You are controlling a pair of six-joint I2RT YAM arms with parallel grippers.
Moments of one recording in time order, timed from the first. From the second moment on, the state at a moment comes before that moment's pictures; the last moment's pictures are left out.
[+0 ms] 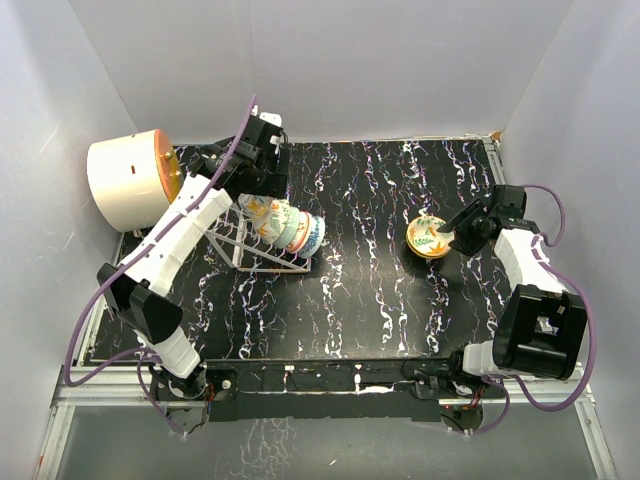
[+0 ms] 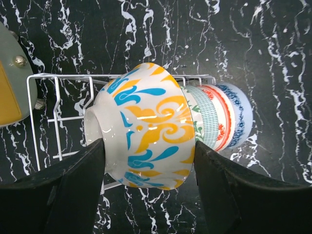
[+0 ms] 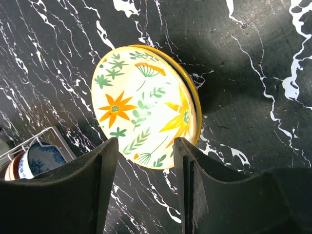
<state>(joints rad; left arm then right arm) -0.57 1.66 1.84 -1.05 -0.38 -0.23 -0.25 1.37 0.91 -0.48 -0.29 0.66</state>
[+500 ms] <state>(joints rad) -0.57 1.66 1.90 -0.99 -0.17 -0.29 -0.17 1.37 1.06 -0.47 -0.34 0.59</state>
